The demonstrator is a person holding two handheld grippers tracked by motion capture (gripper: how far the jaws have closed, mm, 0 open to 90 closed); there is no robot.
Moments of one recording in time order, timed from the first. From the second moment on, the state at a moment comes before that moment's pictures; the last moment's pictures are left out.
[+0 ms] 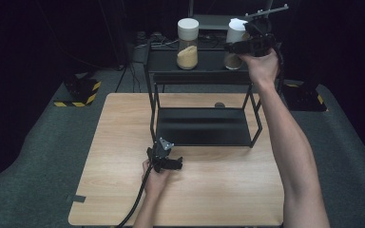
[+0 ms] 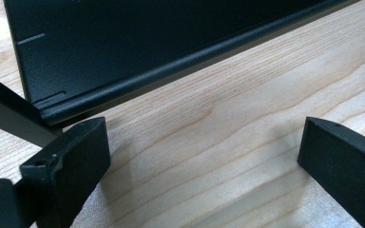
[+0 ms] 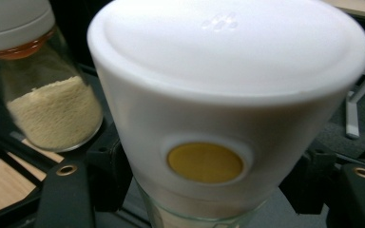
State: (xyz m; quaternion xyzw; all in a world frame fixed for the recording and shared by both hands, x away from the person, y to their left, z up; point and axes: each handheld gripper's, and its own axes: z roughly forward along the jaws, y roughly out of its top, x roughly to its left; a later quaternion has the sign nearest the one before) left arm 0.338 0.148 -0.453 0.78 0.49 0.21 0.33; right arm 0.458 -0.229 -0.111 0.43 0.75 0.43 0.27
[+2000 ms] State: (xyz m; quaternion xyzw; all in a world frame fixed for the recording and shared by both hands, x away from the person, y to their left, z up) left arm 0.338 0.148 -0.453 0.78 0.49 0.21 0.33; right arm 0.452 -0.259 -0.119 0.39 0.77 0.46 0.23
